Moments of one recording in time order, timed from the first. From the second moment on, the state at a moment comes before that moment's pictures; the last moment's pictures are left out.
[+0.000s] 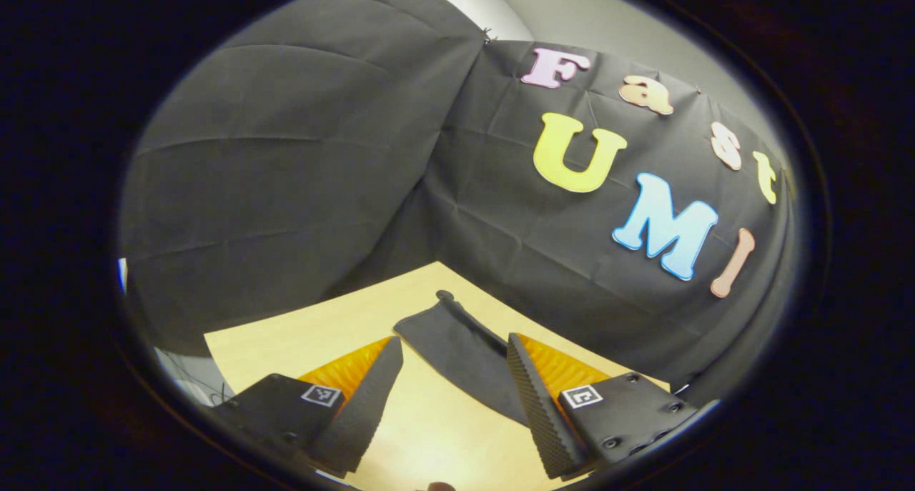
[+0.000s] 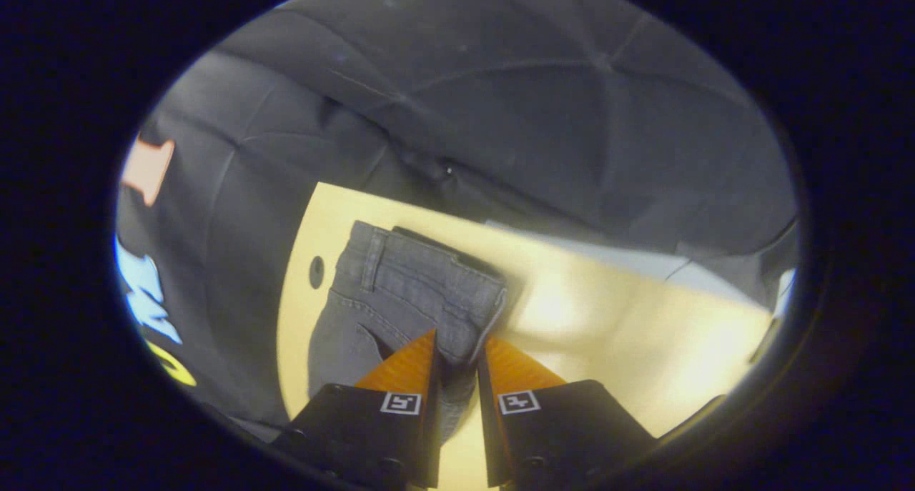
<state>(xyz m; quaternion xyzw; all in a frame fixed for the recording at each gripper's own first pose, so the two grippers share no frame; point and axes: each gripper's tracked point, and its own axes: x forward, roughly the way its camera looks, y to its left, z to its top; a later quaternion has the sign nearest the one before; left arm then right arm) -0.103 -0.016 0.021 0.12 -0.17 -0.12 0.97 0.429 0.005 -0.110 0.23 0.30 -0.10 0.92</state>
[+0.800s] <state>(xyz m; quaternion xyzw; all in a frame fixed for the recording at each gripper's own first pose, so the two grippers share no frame) -0.057 -0.039 0.008 0.11 -0.11 -0.18 0.97 0.292 0.219 0.035 -0.13 0.09 0.11 0.98</state>
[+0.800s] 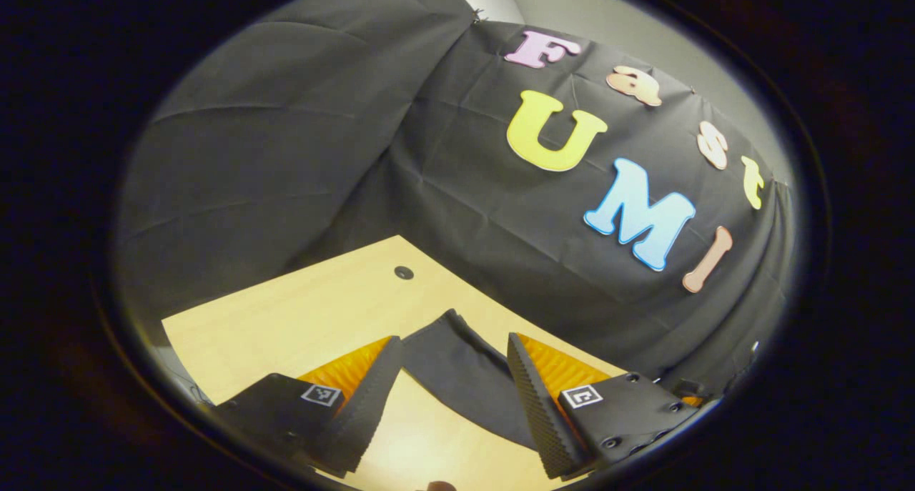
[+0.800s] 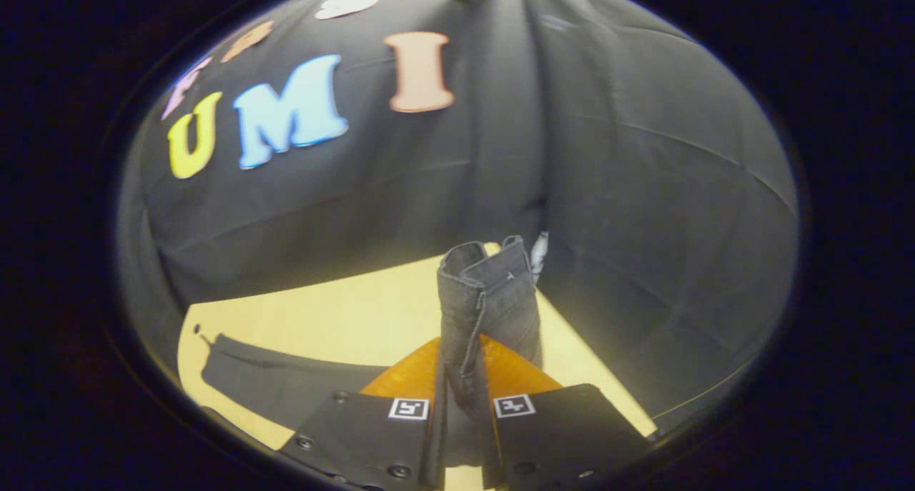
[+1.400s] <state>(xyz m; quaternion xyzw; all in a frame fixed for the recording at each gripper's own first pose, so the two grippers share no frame) -0.095 0.105 0.056 0.05 -0.14 -0.09 0.99 0.236 0.286 -0.074 -0.19 0.29 0.19 0.92</state>
